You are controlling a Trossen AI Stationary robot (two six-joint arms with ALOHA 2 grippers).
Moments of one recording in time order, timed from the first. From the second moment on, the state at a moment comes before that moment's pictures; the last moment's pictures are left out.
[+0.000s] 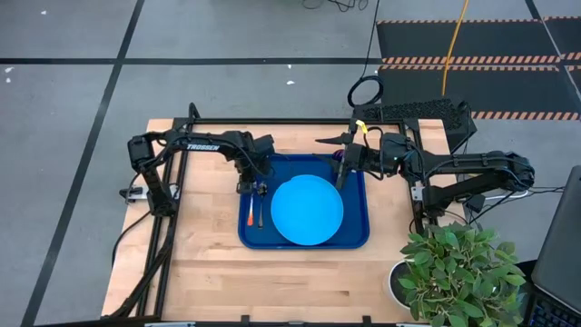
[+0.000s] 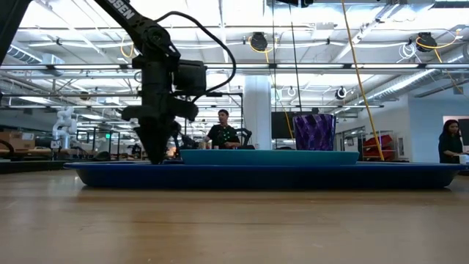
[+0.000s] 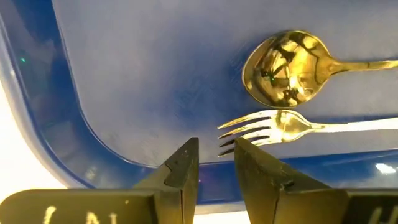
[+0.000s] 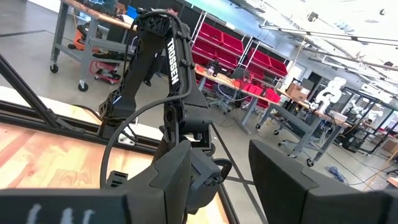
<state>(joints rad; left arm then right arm) 0.41 1.79 1.11 -0.81 0.08 0.48 -0.10 1.13 0.87 0.30 0.13 -0.40</state>
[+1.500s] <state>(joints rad) 0.38 1.79 1.12 -0.89 0.12 0.46 -0.10 1.14 0.87 0.30 0.13 -0.40</state>
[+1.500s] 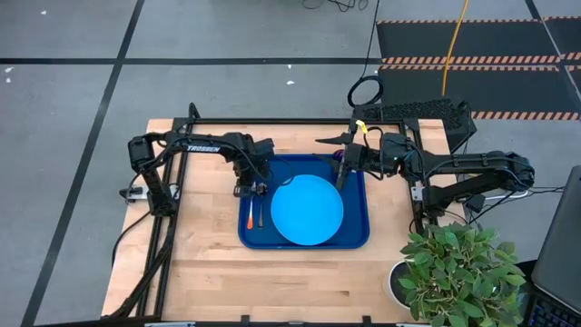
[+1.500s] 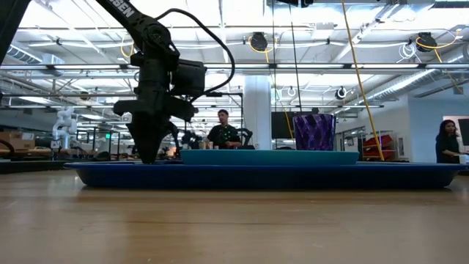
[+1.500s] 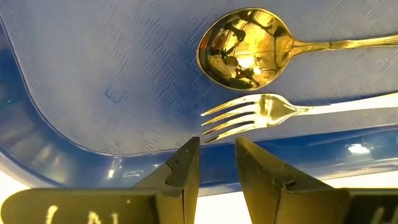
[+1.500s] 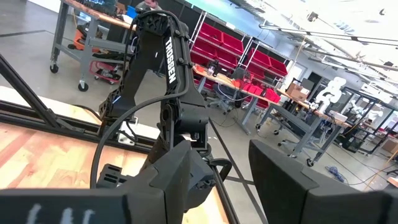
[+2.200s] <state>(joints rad) 0.38 1.79 1.12 -0.88 0.08 0.47 -0.10 1.13 0.87 0.30 0.13 -0.40</state>
